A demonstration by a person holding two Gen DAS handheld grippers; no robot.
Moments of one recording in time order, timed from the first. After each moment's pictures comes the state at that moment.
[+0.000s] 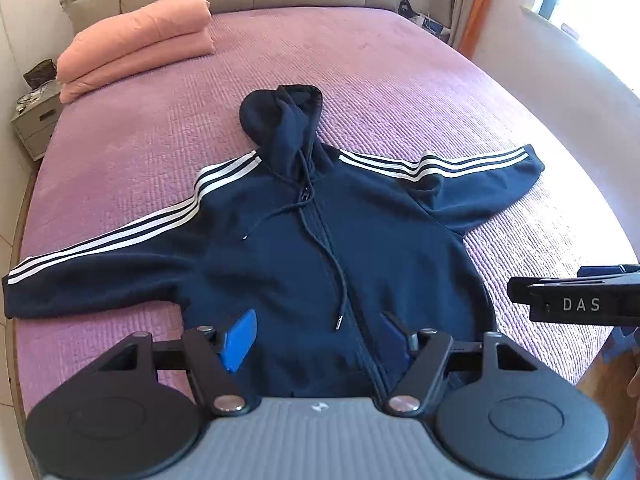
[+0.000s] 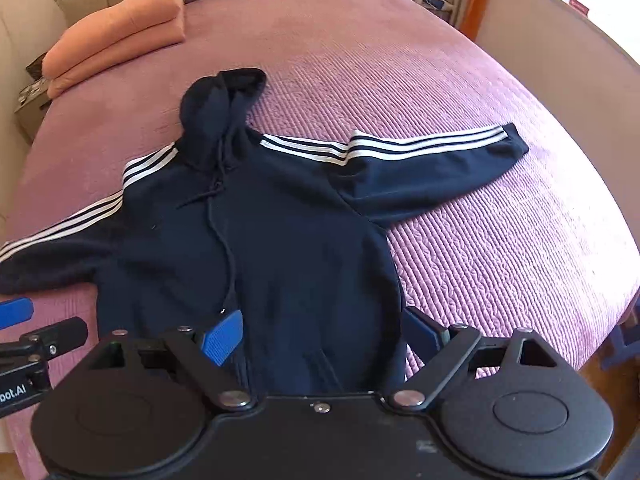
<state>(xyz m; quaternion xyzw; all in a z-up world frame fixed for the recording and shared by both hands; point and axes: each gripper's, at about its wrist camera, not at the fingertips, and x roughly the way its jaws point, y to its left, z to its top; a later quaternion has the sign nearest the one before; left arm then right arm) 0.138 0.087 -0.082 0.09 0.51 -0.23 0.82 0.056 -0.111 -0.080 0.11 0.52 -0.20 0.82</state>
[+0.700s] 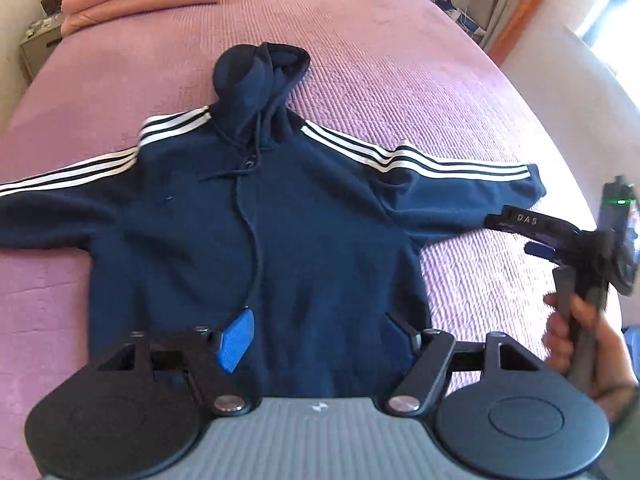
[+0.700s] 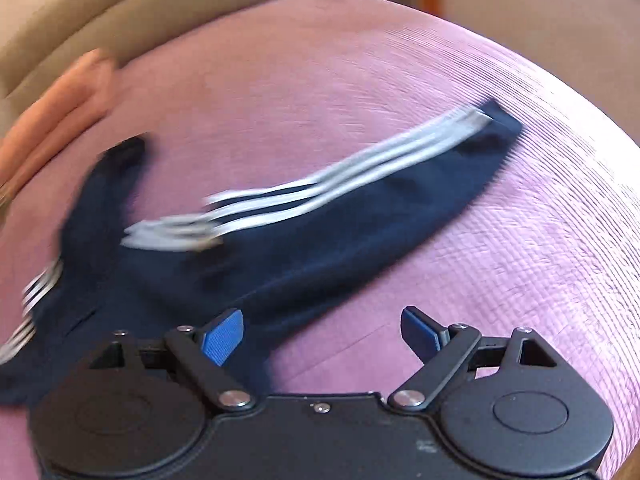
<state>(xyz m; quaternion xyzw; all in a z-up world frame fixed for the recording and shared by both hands) 0.143 -0.028 -0.121 0.01 0.57 -0.18 0.80 0.115 -0.391 -0.219 0.22 0.46 -0.22 0.83</state>
